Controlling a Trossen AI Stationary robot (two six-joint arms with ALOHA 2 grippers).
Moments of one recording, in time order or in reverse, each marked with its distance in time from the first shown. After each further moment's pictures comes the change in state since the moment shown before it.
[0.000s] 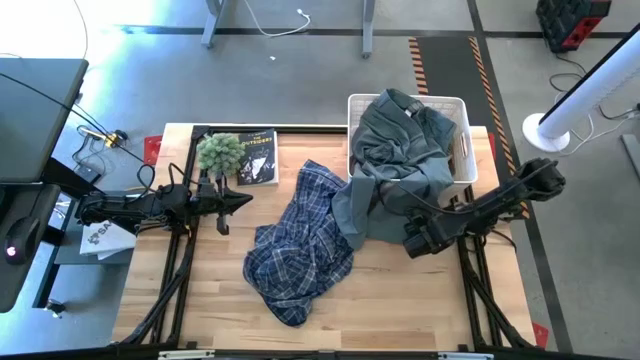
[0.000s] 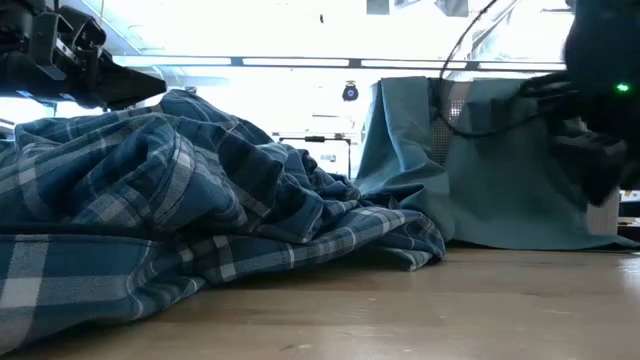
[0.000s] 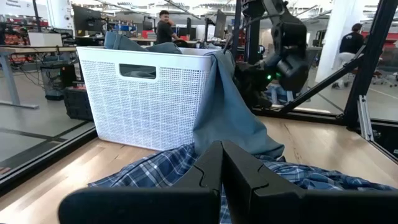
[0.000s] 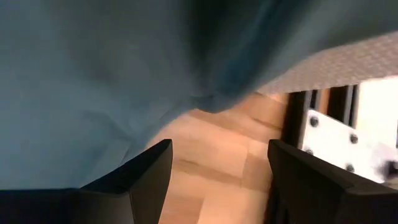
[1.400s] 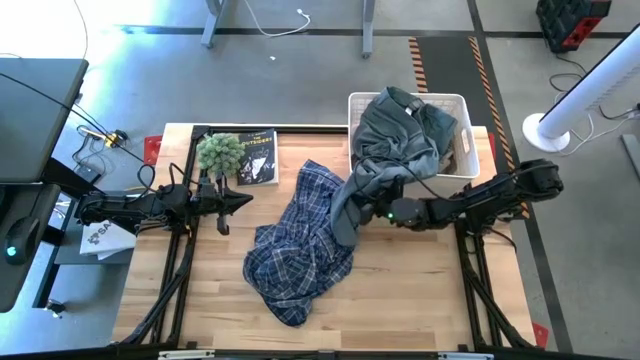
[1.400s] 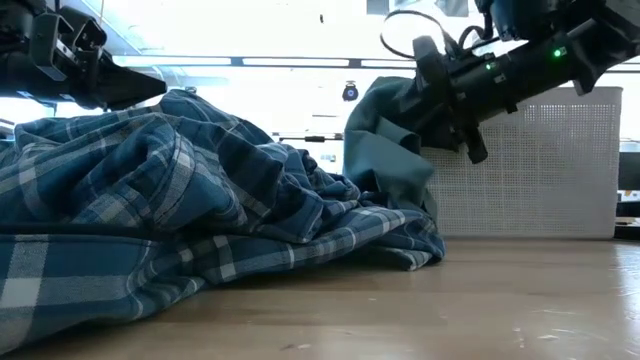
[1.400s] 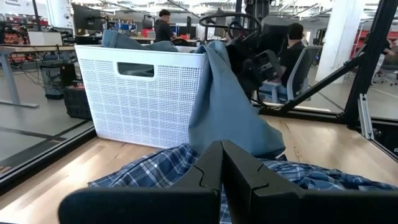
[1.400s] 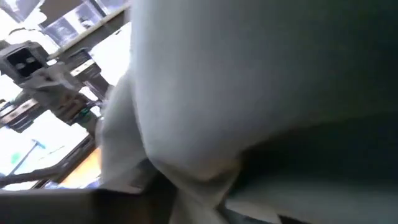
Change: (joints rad) left arm 0.000 0.007 0.000 0.000 0.000 0.000; right arm -0.303 0.022 -0.236 1.902 0.276 -0.919
